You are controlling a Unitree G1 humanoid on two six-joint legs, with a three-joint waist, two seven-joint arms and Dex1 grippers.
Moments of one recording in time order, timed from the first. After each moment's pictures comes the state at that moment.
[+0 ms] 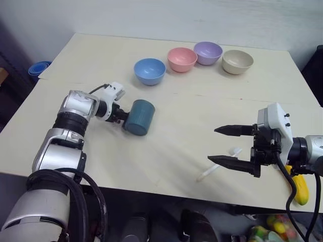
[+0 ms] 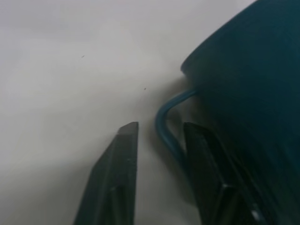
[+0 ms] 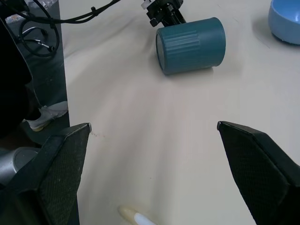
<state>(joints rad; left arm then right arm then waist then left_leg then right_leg) -1.18 0.54 -0.23 0.93 0.00 0.74 -0.92 -0.21 -1.02 -0.37 -0.68 1.00 0.92 0.83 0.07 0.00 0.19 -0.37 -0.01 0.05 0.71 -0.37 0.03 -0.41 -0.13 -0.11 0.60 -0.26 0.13</state>
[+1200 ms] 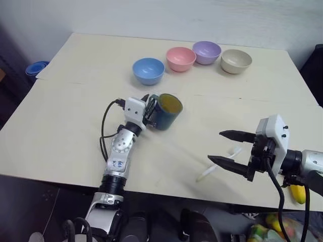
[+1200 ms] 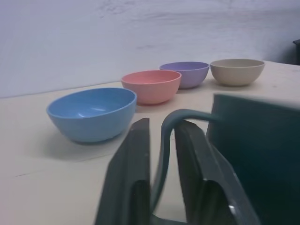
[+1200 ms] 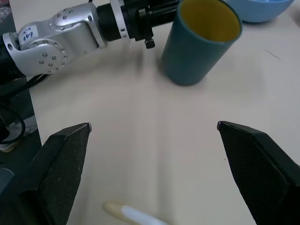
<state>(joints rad) -0.54 0.05 0.02 0.32 0.01 -0.20 -0.17 -0.04 -0.93 -0.40 -0.73 0.97 0.85 0.68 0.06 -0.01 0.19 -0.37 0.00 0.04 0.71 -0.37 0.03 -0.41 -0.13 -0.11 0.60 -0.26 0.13</state>
